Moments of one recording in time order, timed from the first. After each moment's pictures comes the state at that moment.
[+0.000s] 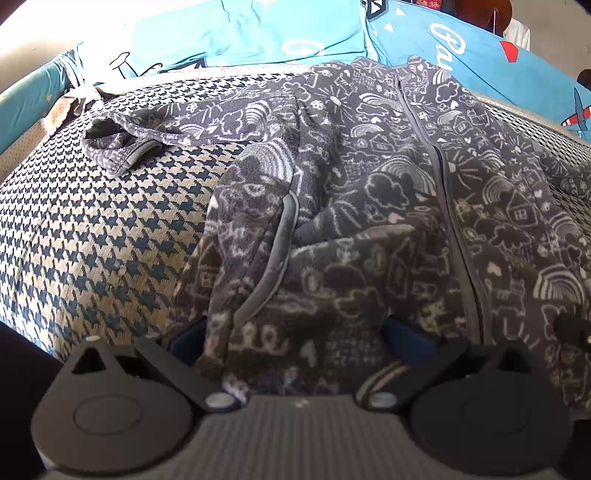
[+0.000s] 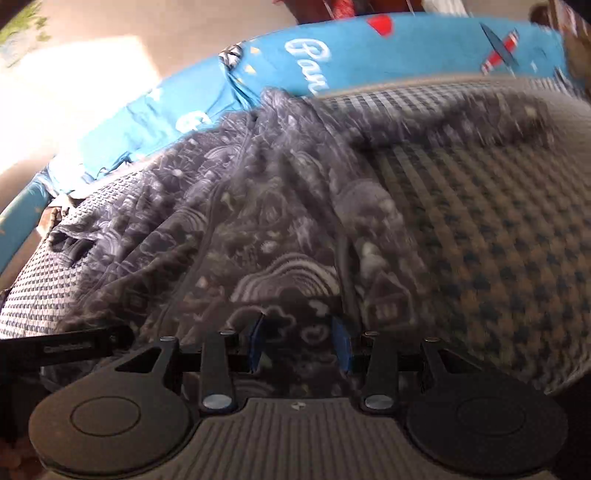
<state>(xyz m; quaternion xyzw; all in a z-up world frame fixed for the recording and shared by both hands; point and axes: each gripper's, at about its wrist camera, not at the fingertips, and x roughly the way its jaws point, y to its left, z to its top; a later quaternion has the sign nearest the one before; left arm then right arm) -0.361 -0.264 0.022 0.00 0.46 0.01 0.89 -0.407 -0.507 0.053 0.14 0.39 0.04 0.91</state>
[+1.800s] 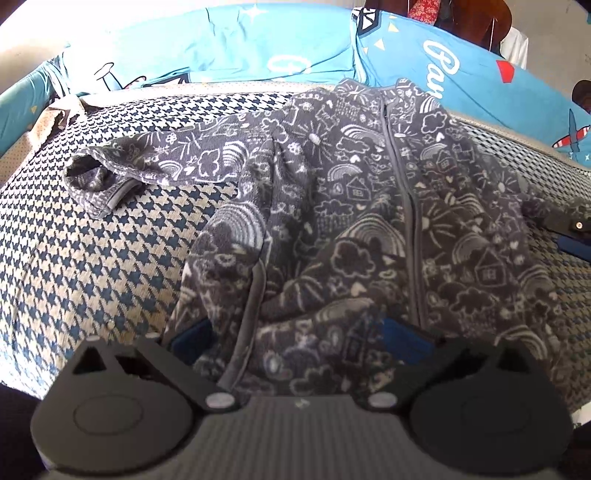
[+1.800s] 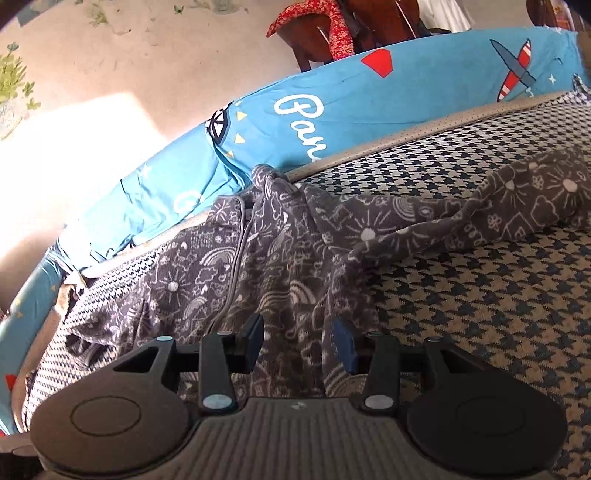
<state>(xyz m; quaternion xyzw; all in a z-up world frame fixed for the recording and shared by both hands) -0.326 -0.275 0.067 -0.03 0.47 0.00 0.88 -0.301 -0.567 0.101 0.20 0.35 0.07 0.92</state>
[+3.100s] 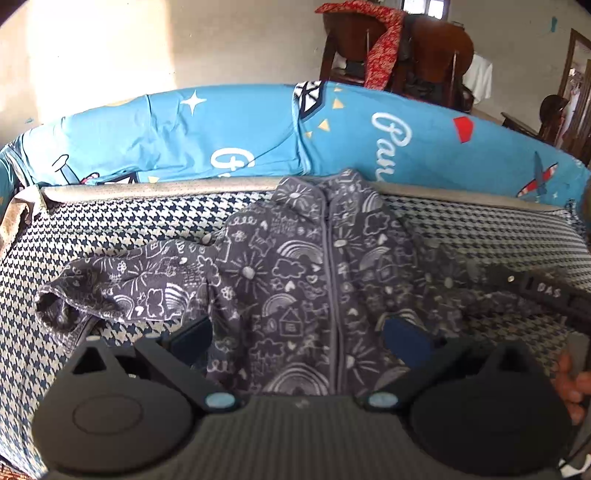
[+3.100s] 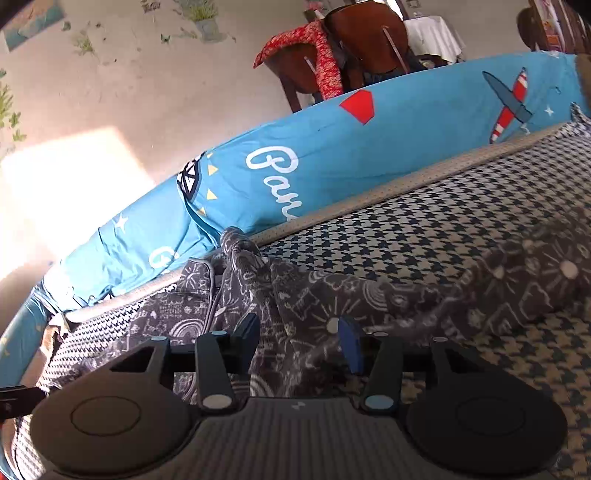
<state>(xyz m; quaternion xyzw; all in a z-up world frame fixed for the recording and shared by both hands) -0.245 -0.325 0.146 -0.01 0.41 -0.04 0.91 -0.236 -0.608 0.120 0.19 0.31 0.05 0.93</state>
